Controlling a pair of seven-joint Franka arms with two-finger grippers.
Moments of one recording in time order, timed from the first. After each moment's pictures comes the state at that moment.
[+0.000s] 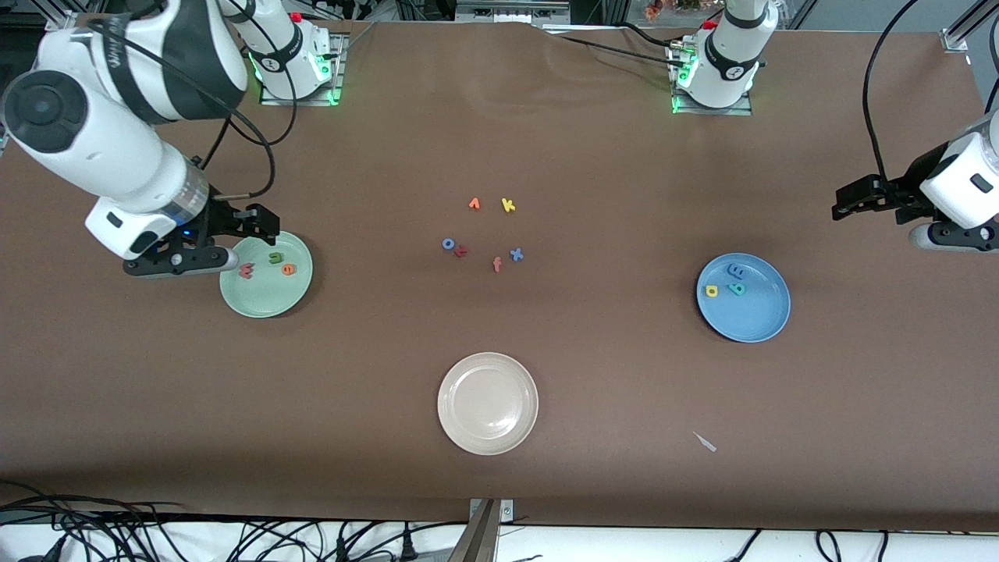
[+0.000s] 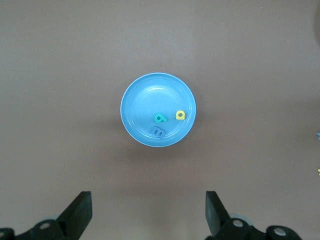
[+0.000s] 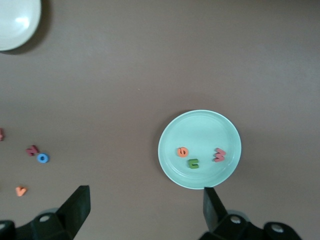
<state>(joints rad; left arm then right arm) 0.12 0.08 -0.09 -1.62 -0.02 1.57 0.05 0.57 0.16 -0.38 -1.68 0.06 1.79 0.06</state>
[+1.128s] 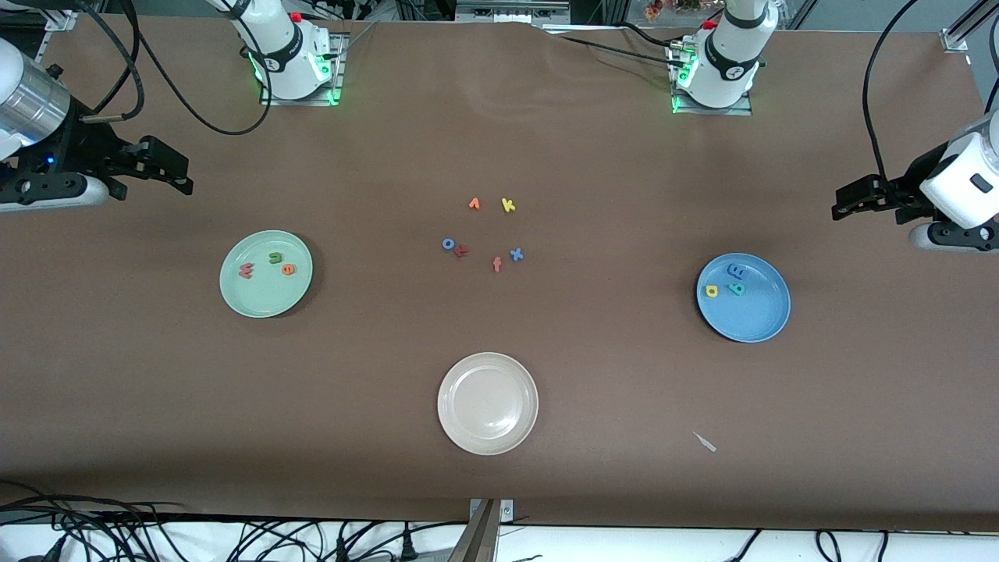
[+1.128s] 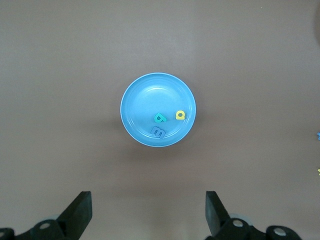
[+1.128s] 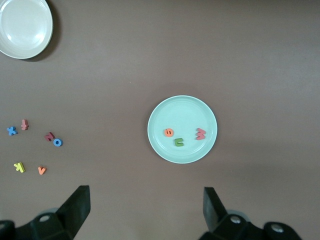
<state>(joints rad) 0.12 0.08 -0.09 -1.62 -0.02 1.57 0.05 0.13 0.00 -0.03 -1.62 0.05 1.60 0.03</state>
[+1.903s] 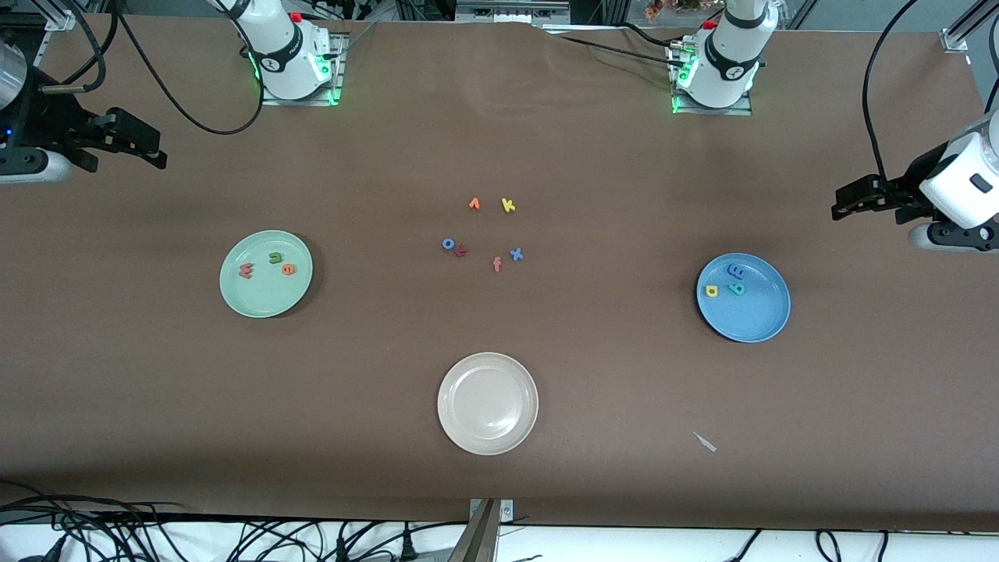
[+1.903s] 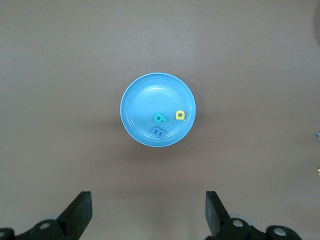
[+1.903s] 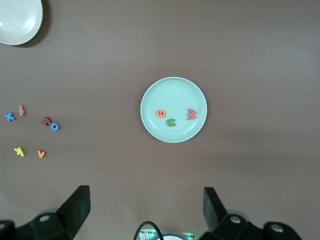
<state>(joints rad) 0.12 0.08 -0.09 -1.62 -0.02 1.57 0.05 0.11 0.00 -0.05 -1.52 0.04 1.46 0.03</state>
